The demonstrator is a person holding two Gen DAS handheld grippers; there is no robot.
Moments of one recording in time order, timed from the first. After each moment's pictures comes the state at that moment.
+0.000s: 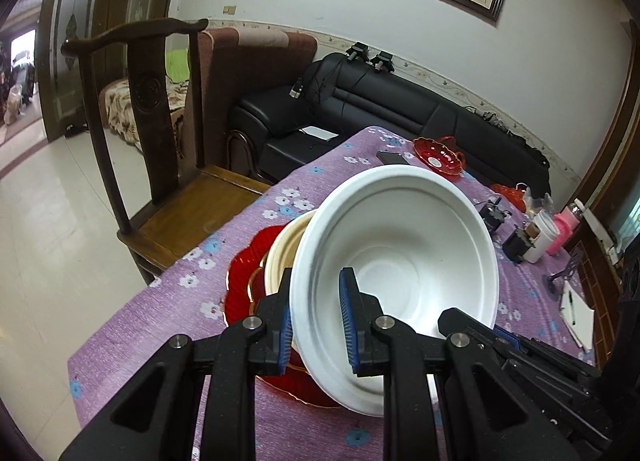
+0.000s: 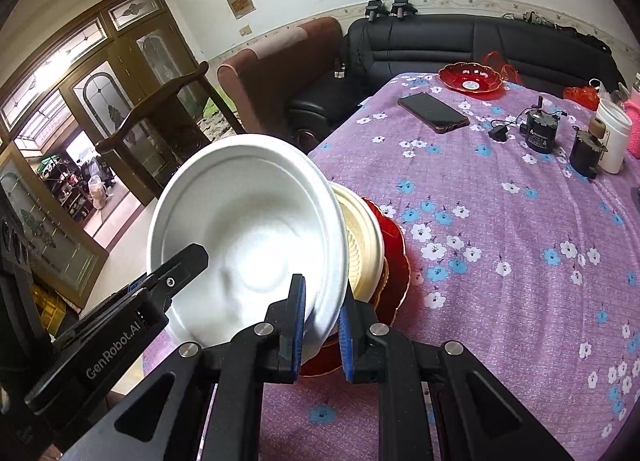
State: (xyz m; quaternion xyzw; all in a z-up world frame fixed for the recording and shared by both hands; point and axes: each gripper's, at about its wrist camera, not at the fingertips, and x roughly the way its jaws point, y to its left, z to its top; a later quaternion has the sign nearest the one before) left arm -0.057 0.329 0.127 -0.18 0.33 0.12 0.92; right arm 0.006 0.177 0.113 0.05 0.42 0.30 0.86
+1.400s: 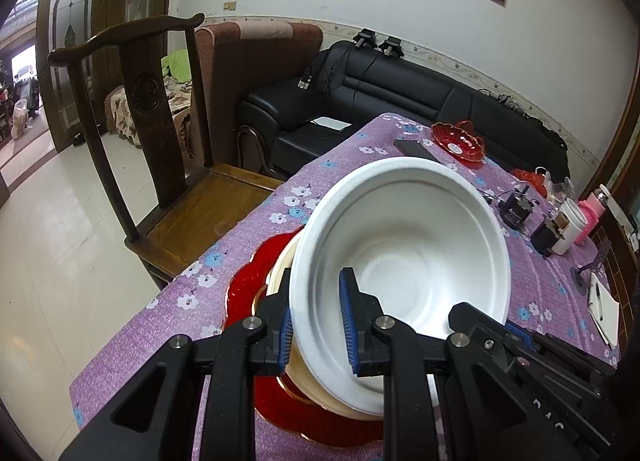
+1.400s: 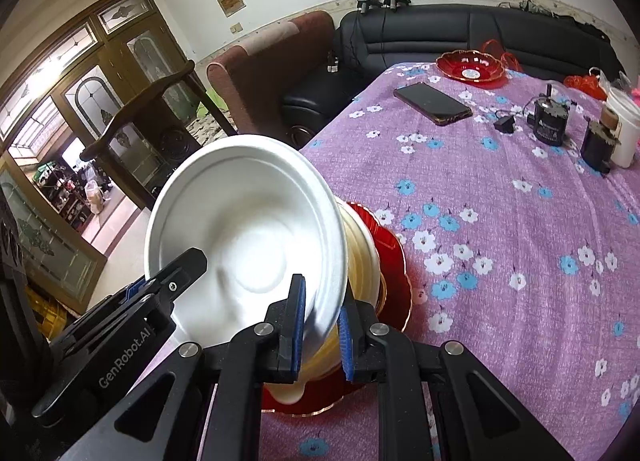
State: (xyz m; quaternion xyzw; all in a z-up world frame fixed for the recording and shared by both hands) left arm -0.018 0.335 0.107 -0.15 0.35 0.15 0.91; right arm 0.038 0.194 0.095 0.05 0.43 0.29 0.85
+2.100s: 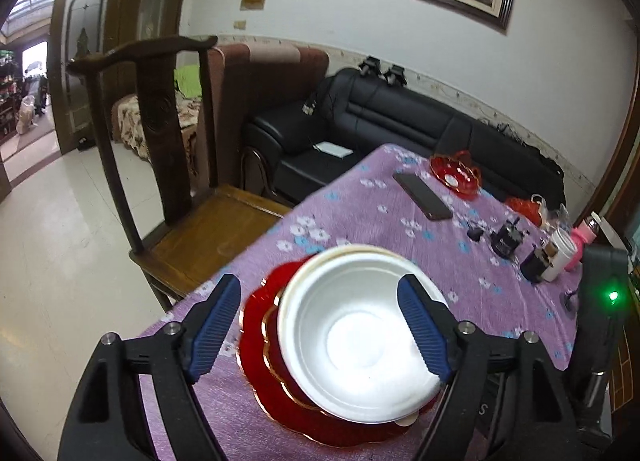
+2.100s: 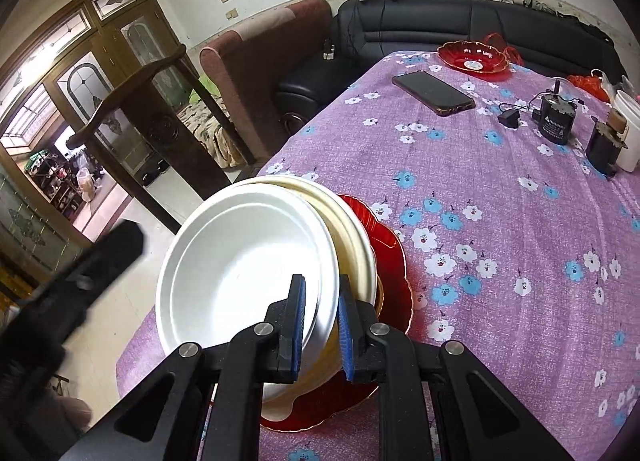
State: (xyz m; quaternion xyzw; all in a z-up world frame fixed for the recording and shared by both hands) left arm -0.041 0.340 0.137 -0.16 0.30 0.16 0.93; right arm 0.050 0.204 0.083 0.03 0.45 0.28 0.85
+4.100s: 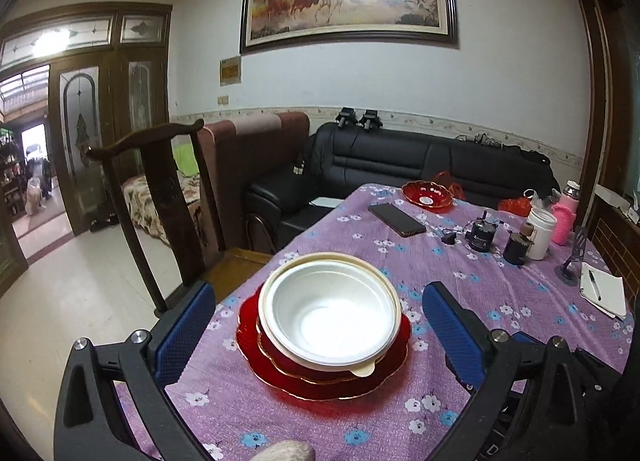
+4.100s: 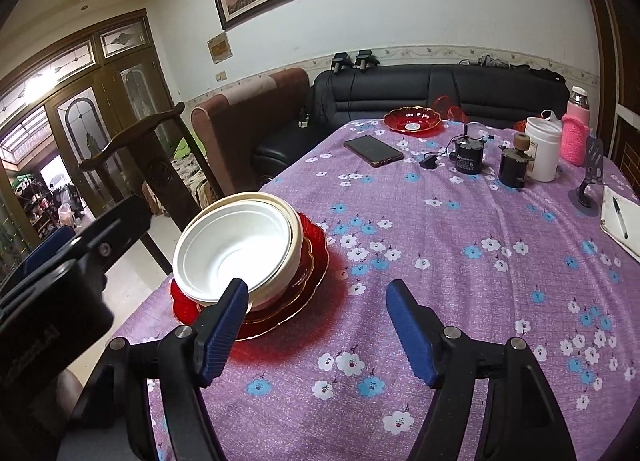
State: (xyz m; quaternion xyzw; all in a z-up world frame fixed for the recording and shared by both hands) left arm -0.108 0.244 0.158 -0.05 0.21 0.16 0.96; right arm -0.055 0.112 0.112 0.04 0.33 0.23 0.92
